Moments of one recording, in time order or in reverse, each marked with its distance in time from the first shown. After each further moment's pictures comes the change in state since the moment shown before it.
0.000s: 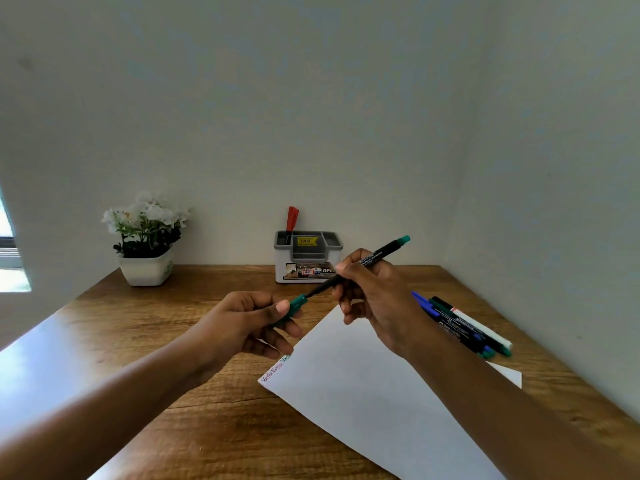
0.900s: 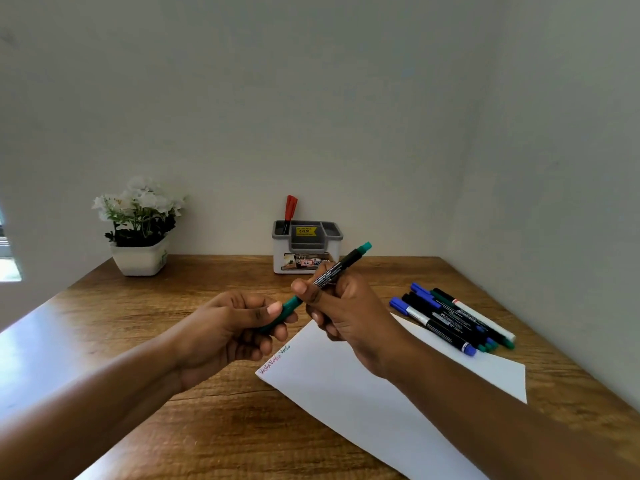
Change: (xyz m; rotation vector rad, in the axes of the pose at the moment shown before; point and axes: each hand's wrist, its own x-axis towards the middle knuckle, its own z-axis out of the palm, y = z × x) left_hand -0.002 -0.014 -0.010 -0.243 -0.116 -0.062; right_hand -0.016 0.014 0.030 -0.126 -0.107 0.084
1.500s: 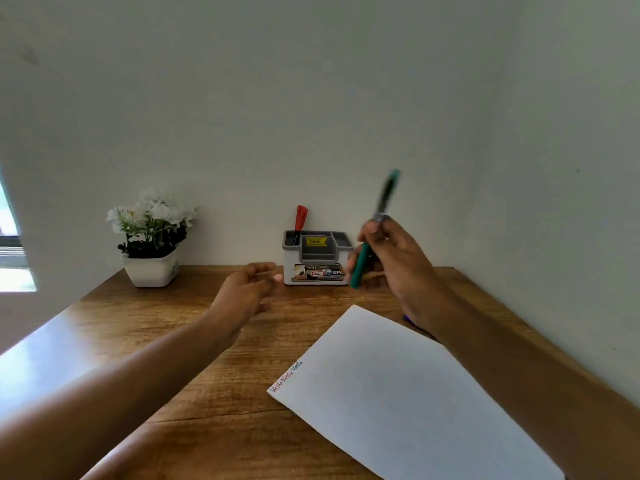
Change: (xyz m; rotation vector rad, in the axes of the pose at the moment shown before) left_hand 0.082 -0.004 -0.033 0.206 0.528 0.139; right_hand 0.036 -0.030 -0.045 -0.030 0.149 -0.156
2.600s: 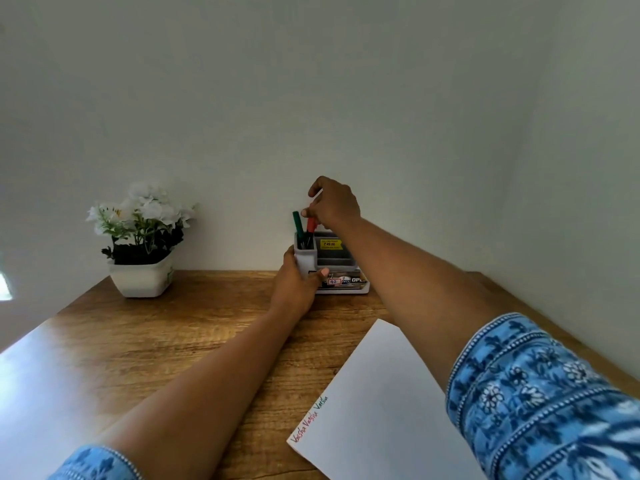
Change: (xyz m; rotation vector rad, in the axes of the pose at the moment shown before) left_hand 0.100 -0.029 0.056 0.313 0.093 0.187; right_hand 0.221 0.060 0.062 -0.755 0.161 -0.086
